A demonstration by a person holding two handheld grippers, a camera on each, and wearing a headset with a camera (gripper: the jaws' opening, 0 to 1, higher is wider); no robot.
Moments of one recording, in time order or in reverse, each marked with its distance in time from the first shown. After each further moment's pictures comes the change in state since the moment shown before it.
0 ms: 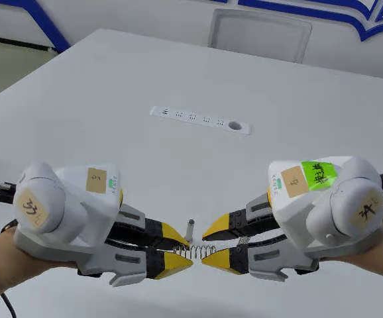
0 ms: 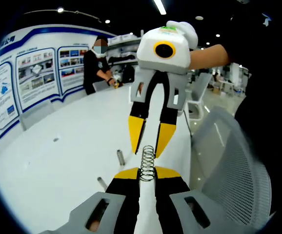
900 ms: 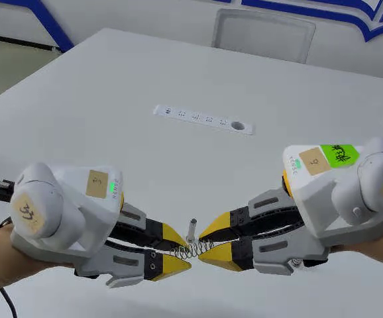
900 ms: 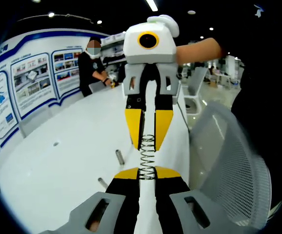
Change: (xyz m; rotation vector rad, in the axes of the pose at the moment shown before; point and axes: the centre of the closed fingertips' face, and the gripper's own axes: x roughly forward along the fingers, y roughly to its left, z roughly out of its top) left arm -0.004 -0.006 0.000 0.055 0.017 -0.008; right arm -0.008 0.009 0.027 0.065 -0.116 0.076
